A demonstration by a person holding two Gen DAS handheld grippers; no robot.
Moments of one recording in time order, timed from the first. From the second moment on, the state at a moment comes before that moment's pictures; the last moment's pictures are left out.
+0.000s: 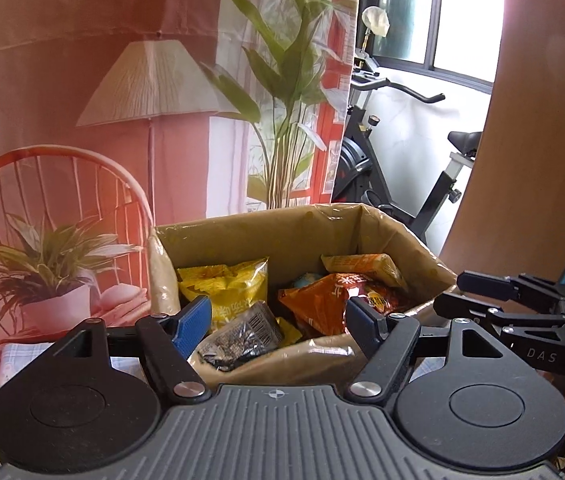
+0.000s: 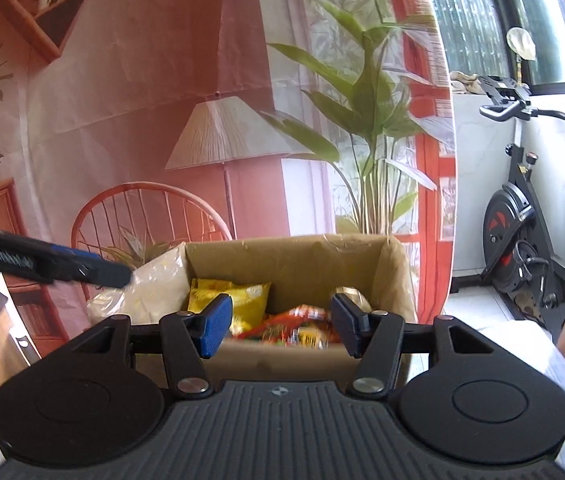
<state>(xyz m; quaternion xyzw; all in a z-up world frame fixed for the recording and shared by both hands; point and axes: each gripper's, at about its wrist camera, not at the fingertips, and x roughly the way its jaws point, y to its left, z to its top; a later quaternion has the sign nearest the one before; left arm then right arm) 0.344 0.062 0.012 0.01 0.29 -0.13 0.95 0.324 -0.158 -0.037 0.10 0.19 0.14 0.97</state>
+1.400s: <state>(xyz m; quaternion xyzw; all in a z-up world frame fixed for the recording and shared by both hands) 0.271 0.072 -0.150 -0.07 0.43 -0.07 0.90 0.259 -0.137 -0.209 0.06 0.41 0.12 0.90</state>
